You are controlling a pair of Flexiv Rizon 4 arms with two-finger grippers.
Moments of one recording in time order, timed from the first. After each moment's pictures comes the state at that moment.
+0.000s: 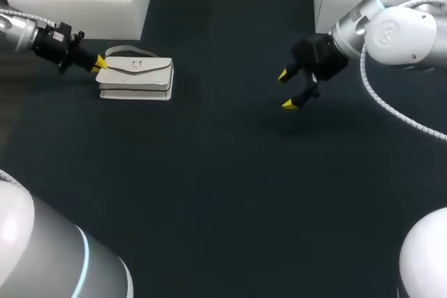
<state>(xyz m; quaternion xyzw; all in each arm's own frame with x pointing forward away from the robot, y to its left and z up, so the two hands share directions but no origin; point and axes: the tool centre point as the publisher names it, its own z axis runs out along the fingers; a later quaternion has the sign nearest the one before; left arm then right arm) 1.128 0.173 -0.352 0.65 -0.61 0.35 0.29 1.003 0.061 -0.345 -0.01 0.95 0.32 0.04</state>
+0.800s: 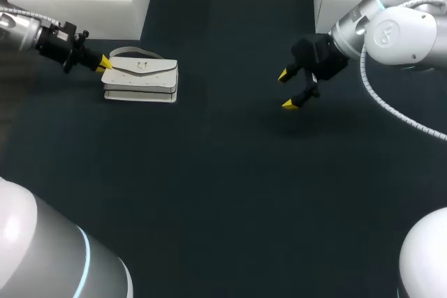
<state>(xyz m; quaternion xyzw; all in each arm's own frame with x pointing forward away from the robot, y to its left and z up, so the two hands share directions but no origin) 1.115 0.155 -0.345 0.65 -0.61 0.34 0.31 1.003 0.061 -0.345 -0.01 0.95 0.32 0.04</state>
